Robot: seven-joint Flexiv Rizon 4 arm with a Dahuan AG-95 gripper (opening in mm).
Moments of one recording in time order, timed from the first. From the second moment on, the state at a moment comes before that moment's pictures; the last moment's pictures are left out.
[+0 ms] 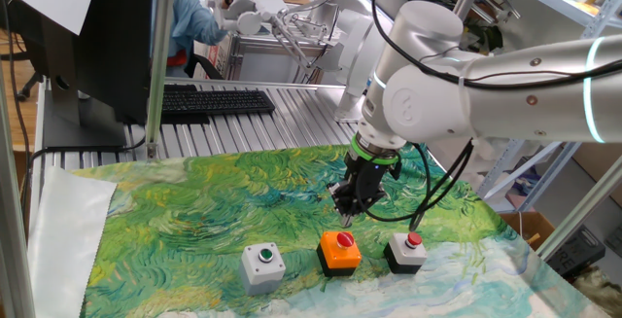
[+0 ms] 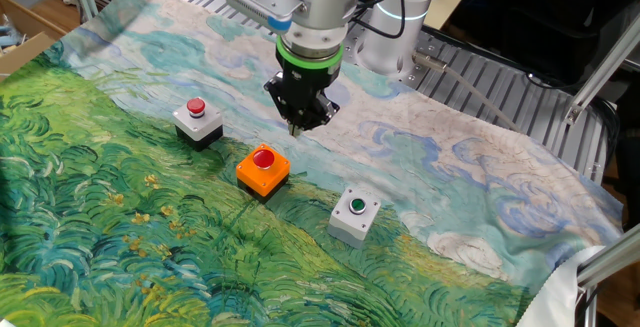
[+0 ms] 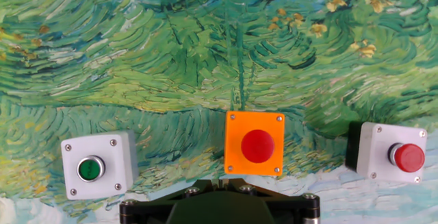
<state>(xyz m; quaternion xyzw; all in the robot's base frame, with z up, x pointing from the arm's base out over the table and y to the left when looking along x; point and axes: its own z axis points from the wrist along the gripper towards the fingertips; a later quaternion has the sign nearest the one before) 0.480 0.007 0.167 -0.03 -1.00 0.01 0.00</state>
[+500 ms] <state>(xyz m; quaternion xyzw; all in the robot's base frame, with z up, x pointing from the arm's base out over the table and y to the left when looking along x) 0.480 0.007 0.168 -0.03 -1.00 0.01 0.00</state>
